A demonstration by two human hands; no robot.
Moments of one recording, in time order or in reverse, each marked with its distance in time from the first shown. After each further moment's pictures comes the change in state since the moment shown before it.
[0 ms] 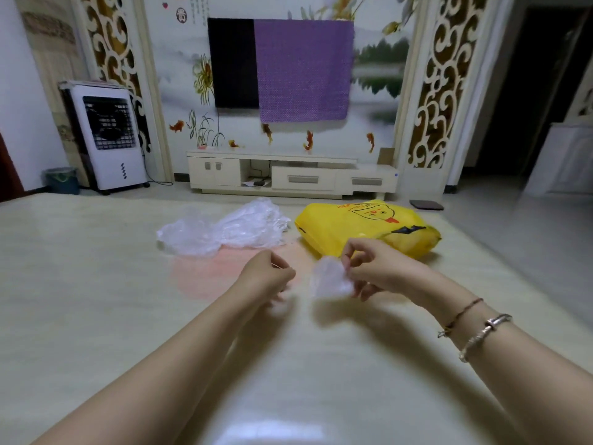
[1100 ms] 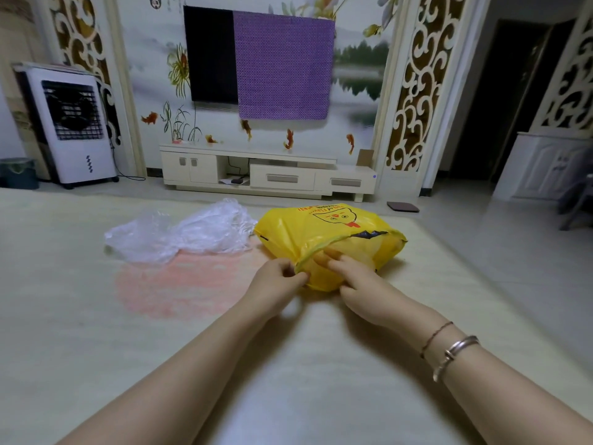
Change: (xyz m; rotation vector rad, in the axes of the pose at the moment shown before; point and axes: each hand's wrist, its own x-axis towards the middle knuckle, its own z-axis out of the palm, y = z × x) left_hand 0.028 0.012 0.074 -0.097 -0.061 0.209; right_hand 0.026 0.067 -0.021 -0.556 0.095 -0.191
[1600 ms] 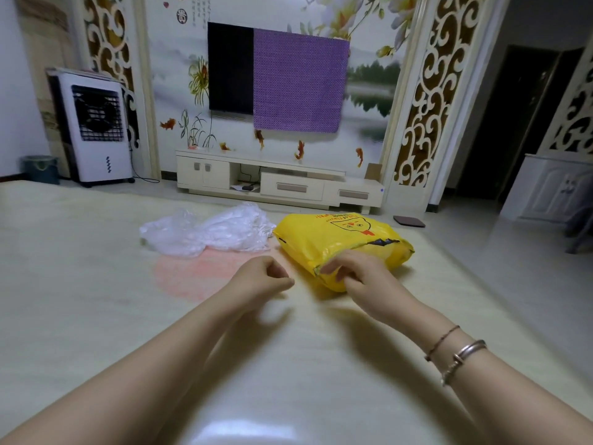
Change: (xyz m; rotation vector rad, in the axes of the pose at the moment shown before) left_hand -0.035 0.002 -0.062 0.159 0.001 0.007; right_hand -0.026 -0.054 -0.014 0.100 0.205 -0.137
